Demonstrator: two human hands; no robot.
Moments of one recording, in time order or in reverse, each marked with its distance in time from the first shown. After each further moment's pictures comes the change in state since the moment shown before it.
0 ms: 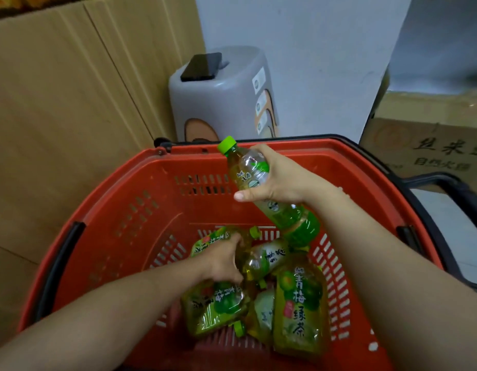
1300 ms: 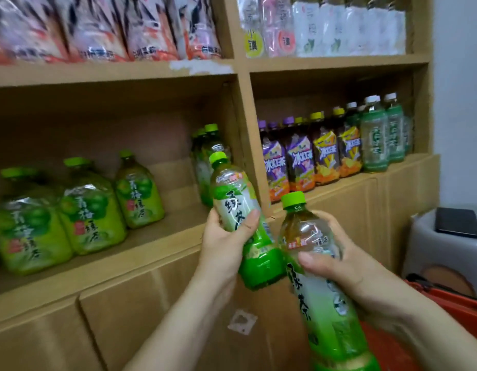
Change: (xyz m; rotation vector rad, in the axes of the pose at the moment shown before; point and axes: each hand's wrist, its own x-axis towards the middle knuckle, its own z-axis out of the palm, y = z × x) left_hand -0.408 -0.104 -0.205 -1.254 1.536 0.297; right_hand -0.053 -0.333 0.150 0.918 -0.599 -0.405
